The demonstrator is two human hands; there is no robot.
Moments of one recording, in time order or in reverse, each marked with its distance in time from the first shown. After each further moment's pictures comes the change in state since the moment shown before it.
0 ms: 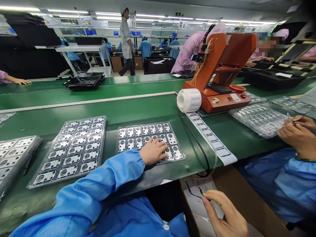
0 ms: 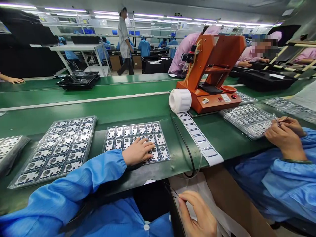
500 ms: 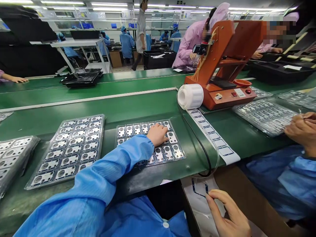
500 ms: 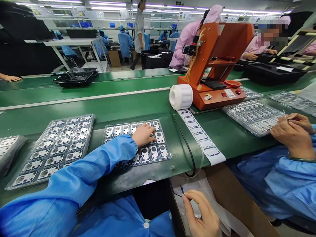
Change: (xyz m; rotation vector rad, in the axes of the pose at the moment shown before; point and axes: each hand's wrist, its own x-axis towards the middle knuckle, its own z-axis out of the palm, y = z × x) left_hand 0.065 -0.020 -0.018 -0.007 0.024 -0.202; right_hand -0.014 0.014 0.000 -0.003 0.027 0.206
